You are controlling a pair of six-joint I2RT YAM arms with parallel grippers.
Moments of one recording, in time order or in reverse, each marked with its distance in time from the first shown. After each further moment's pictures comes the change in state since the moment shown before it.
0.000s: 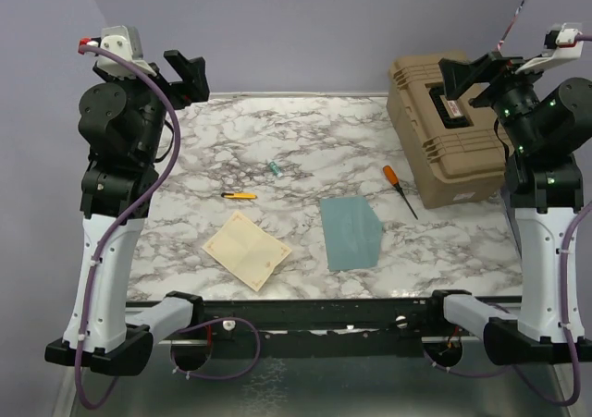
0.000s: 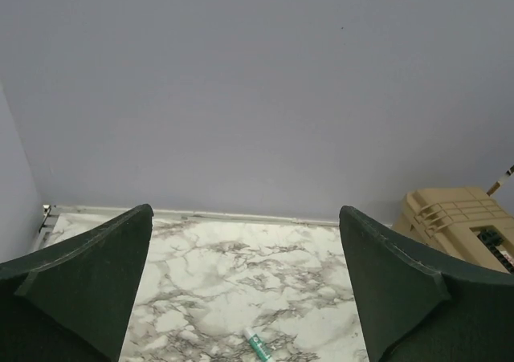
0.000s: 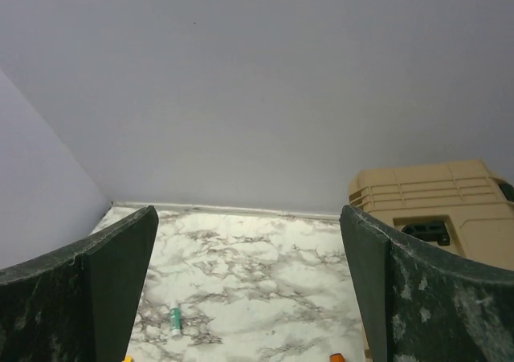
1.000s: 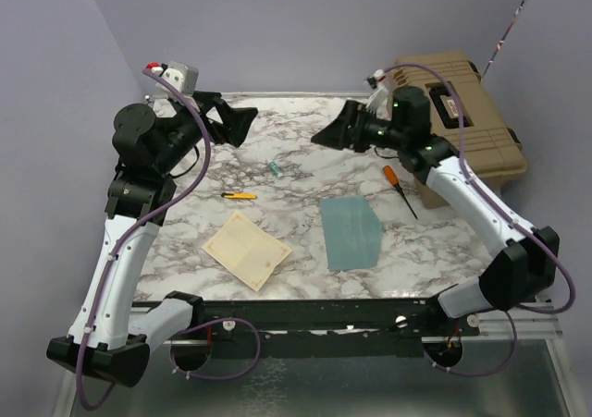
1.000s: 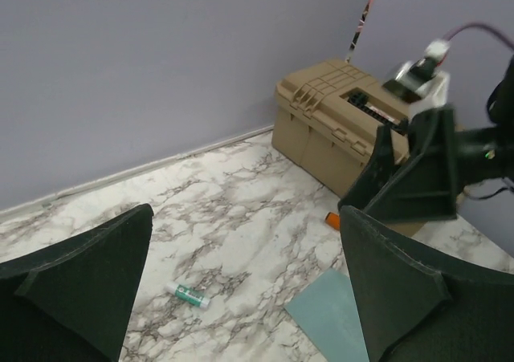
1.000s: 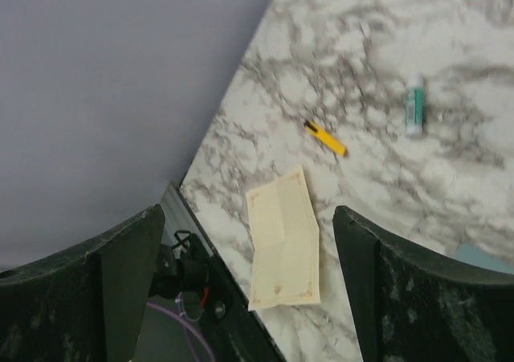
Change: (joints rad) left arm -0.027 -0.060 -0.290 0.153 0.510 0.017; right arm 0.385 0.292 -0.283 0.154 -0.388 0.346
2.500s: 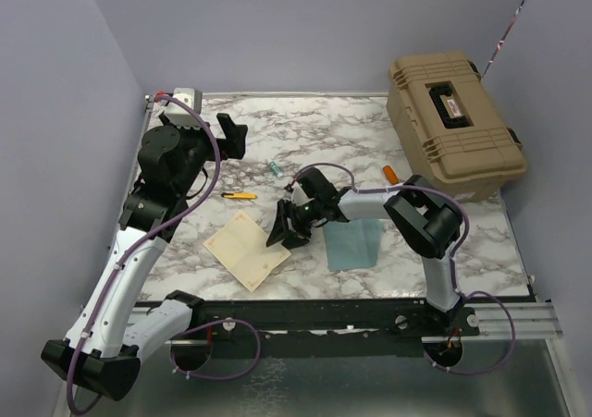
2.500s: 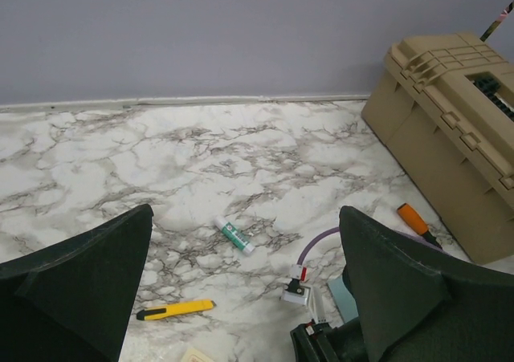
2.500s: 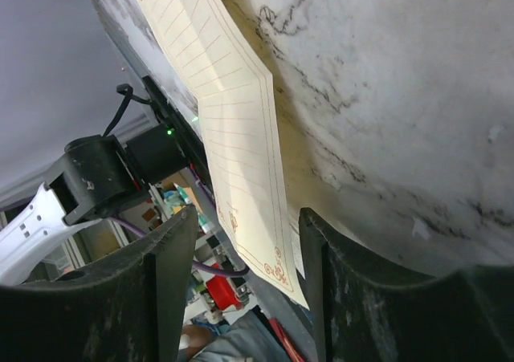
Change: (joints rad) left arm -0.105 -0.089 -0.211 -0.050 -0.435 -0.028; right arm 0.423 0.618 -0.209 0.139 -0.125 0.329
